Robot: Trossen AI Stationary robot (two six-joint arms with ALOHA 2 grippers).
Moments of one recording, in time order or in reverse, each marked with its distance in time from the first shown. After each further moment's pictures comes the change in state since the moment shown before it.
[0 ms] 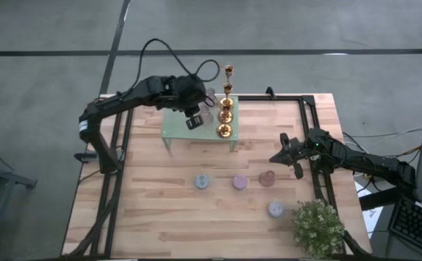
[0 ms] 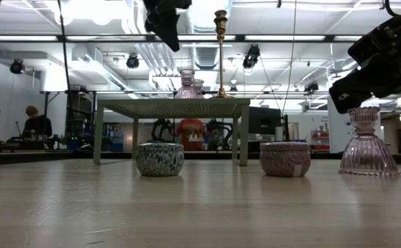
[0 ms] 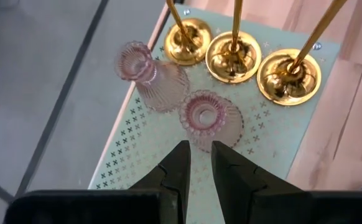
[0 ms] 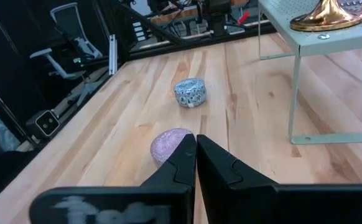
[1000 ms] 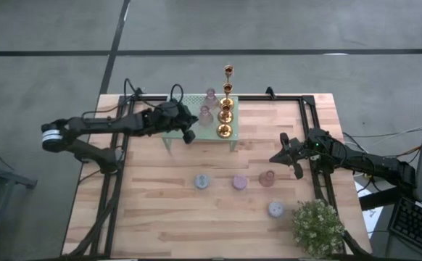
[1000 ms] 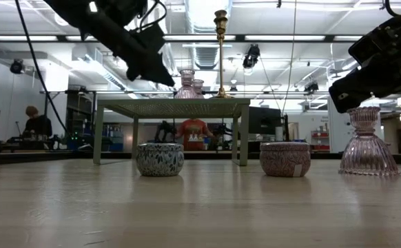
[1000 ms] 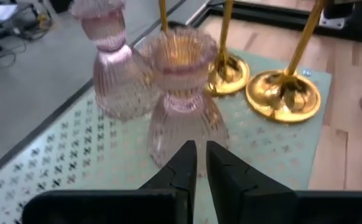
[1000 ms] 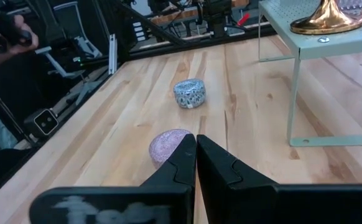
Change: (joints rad) left arm 0.029 -0.412 -1.082 1.160 0.098 -0.072; right arm 0.000 0.000 0.000 0.001 0.001 -0.016
